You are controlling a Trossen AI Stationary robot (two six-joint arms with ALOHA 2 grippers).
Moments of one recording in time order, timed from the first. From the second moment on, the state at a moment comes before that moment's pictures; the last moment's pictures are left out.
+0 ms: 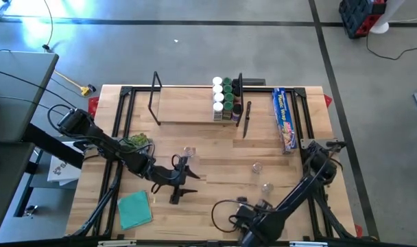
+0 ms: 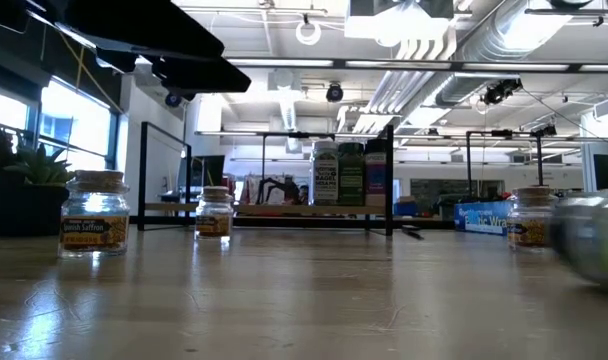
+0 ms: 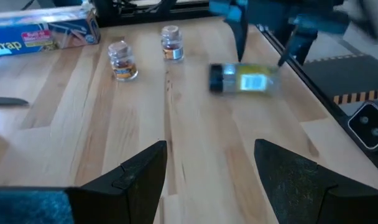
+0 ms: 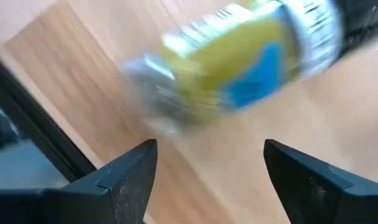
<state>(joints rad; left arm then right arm) -0.49 1.50 0.67 0.38 -0.32 -0.13 0.82 2.18 1.69 -1.05 0.11 1.42</state>
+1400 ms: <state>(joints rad) -0.27 2.23 1.21 0.67 0.30 0.43 0.82 2.21 1.69 -1.02 0.34 1.37</state>
